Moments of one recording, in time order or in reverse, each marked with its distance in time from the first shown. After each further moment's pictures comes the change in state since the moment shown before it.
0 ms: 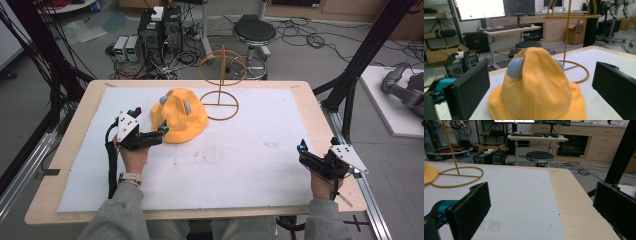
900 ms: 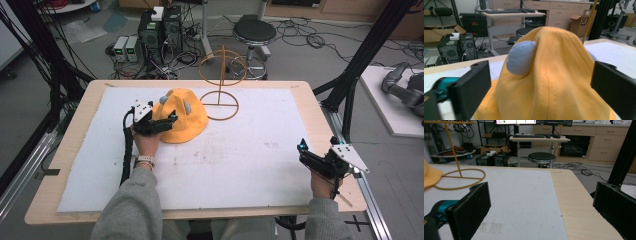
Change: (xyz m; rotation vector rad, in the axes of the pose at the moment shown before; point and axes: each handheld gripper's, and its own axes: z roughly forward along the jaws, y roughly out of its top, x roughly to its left) left arm 0.013 -0.025 0.067 0.096 -0.004 -0.068; right arm -0.002 -0.001 0.002 -0.006 0.016 0.025
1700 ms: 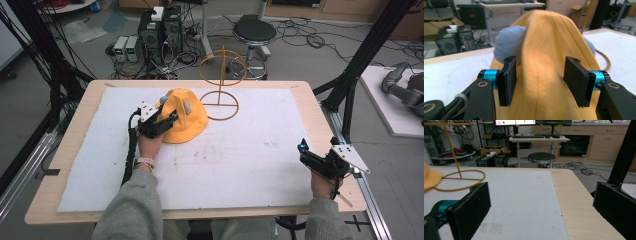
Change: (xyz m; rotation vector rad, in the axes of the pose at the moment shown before) left arm -0.011 -0.007 0.008 0.077 -0.016 0.008; right arm -0.001 -0.001 0.000 -0.008 -0.003 0.017
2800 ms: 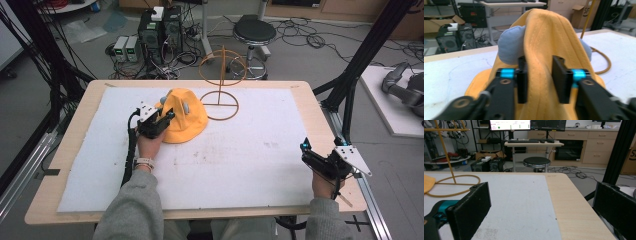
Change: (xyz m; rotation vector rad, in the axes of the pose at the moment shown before) left arm 0.002 0.000 -0.002 -0.012 0.014 -0.033; right arm -0.002 0.001 -0.003 -0.036 -0.039 -0.004
